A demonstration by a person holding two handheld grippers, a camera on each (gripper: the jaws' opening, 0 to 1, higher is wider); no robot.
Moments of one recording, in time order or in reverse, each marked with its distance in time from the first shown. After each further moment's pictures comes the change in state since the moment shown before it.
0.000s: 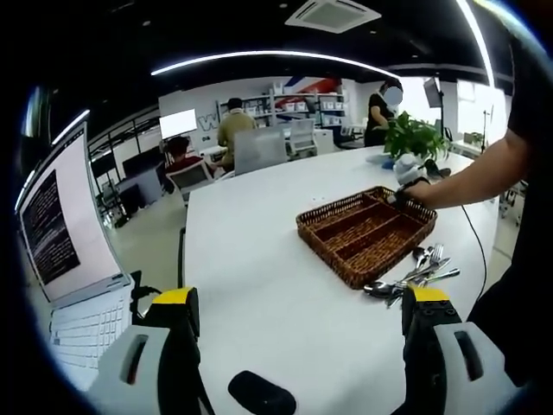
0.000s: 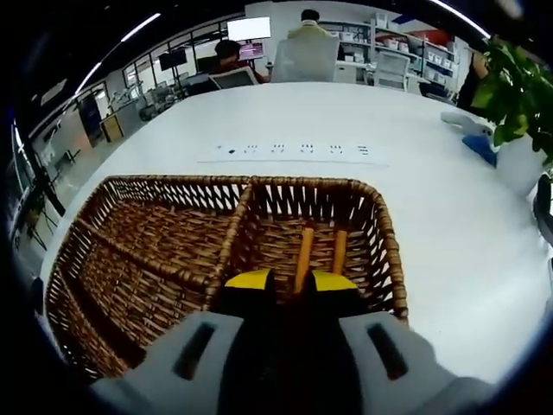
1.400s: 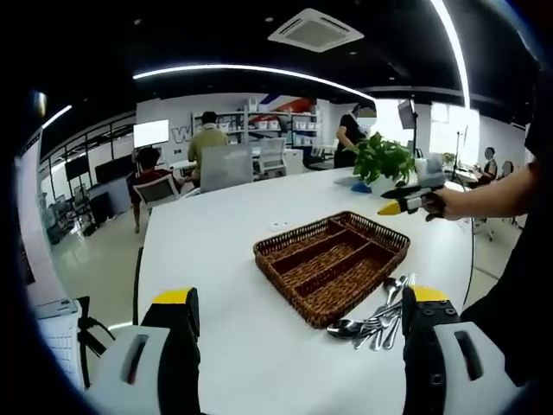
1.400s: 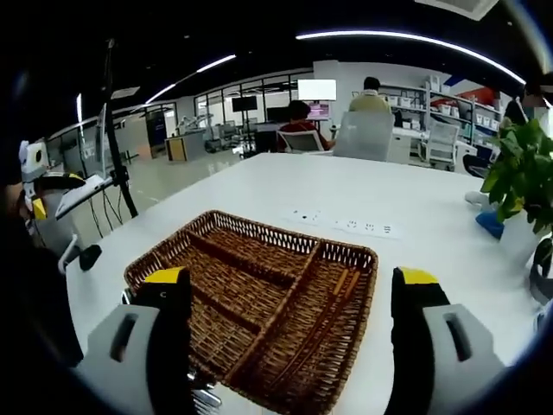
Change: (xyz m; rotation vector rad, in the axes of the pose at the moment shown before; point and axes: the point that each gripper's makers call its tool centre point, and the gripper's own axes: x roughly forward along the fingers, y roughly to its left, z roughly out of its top) left arm 0.047 -0.055 0.035 -0.033 -0.102 -0.180; right arm -0.150 0.029 0.027 -0.213 -0.266 0.250
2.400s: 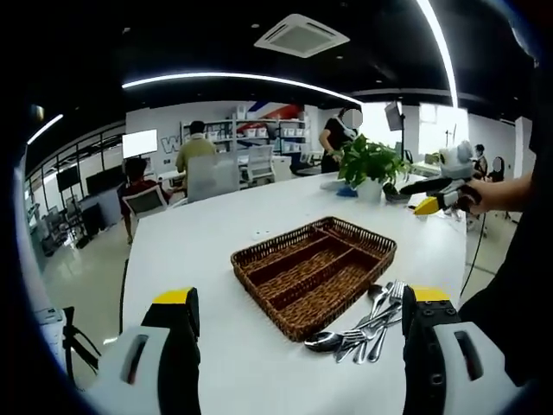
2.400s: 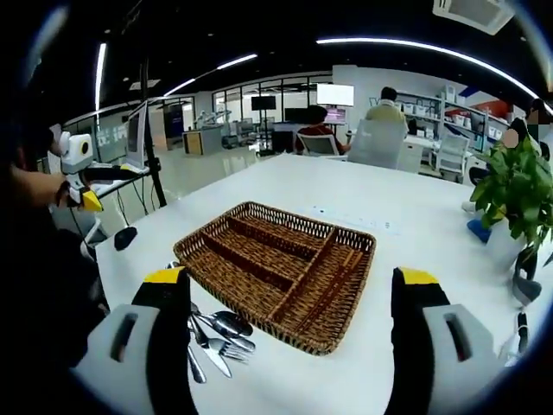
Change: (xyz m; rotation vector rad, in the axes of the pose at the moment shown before) left arm 0.011 -0.040 0.004 0.058 -0.025 -0.031; right arm -0.100 0.032 -0.002 -0.018 0.010 0.090
